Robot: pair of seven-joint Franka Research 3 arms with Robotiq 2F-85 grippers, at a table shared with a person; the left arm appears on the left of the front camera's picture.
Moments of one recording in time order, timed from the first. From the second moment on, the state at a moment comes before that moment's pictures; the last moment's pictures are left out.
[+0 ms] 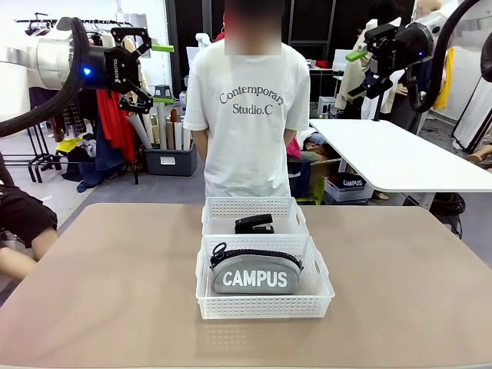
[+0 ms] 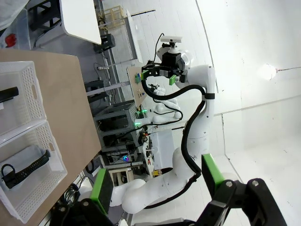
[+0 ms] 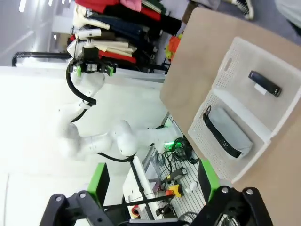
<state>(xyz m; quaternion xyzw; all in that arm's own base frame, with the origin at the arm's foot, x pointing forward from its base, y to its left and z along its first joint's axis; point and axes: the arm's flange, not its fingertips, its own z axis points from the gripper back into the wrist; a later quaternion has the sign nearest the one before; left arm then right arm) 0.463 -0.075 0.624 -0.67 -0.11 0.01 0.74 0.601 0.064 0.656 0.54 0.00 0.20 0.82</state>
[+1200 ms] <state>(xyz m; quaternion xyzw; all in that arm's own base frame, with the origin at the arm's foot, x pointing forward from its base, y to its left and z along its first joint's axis) 0.463 -0.075 0.624 -0.67 -0.11 0.01 0.74 0.584 0.005 0.667 0.61 0.04 0.07 0.79</state>
